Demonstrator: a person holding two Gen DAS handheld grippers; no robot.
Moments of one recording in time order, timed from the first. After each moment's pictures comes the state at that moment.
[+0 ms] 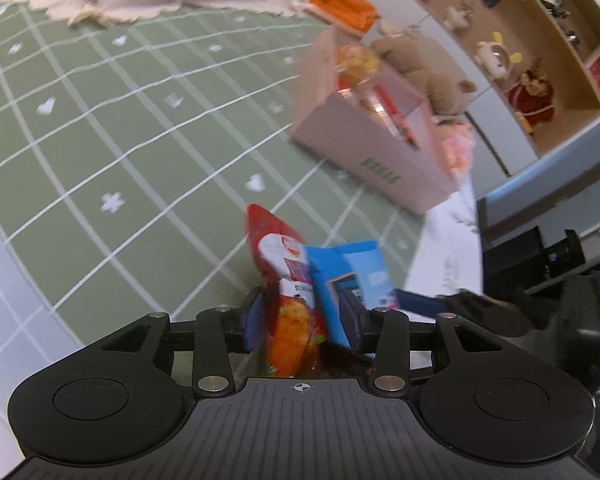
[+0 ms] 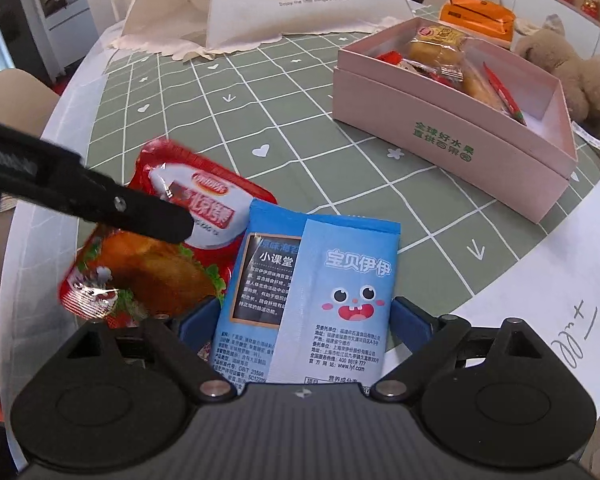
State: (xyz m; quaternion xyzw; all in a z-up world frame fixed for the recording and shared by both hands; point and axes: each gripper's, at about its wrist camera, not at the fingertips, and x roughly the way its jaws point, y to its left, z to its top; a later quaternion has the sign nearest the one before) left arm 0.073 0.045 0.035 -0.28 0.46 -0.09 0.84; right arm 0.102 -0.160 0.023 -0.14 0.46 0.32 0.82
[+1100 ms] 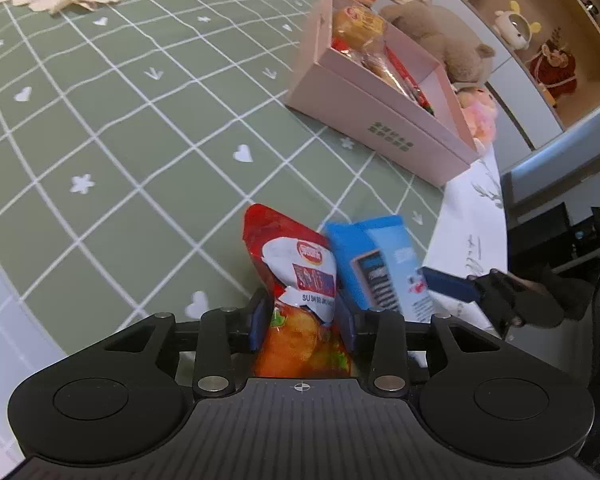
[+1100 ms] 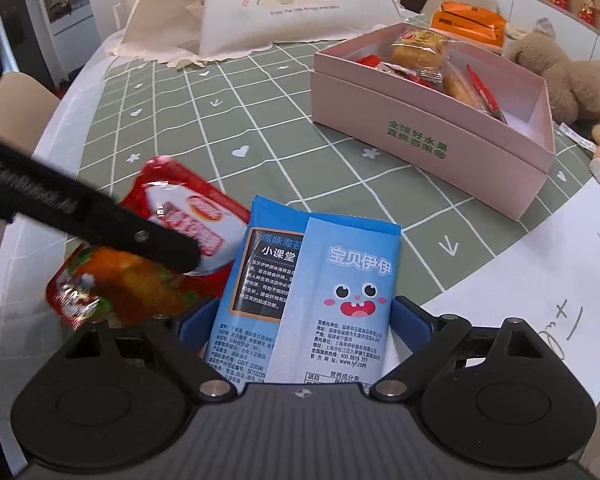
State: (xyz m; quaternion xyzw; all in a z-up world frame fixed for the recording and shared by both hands) left arm 0.091 0.013 0.018 -0.25 0.50 -0.07 0.83; right arm 0.107 -0.183 0.020 -0.14 0.44 0.33 0.82
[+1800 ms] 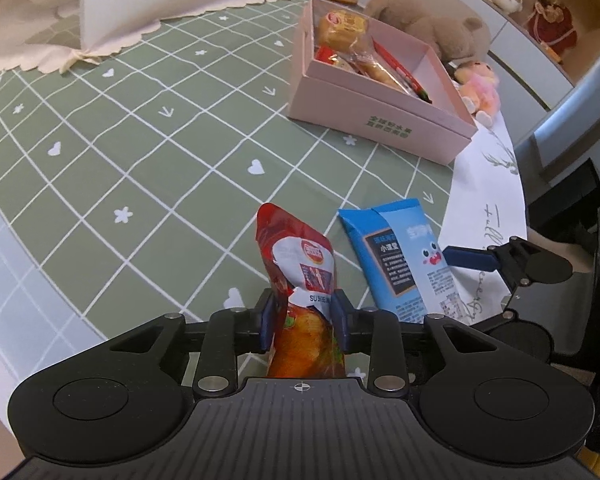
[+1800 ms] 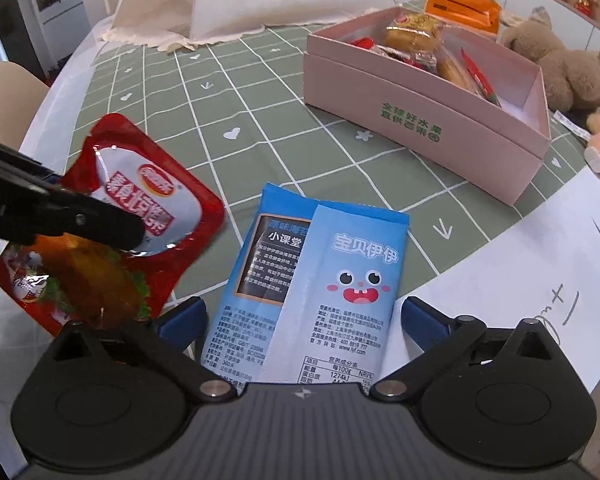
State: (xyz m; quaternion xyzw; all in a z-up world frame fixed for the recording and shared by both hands) left arm 0.071 0.009 0.048 -0.15 0.51 -0.04 0.85; right arm 0.109 -0.180 0.018 -0.16 0.47 0.30 0.82
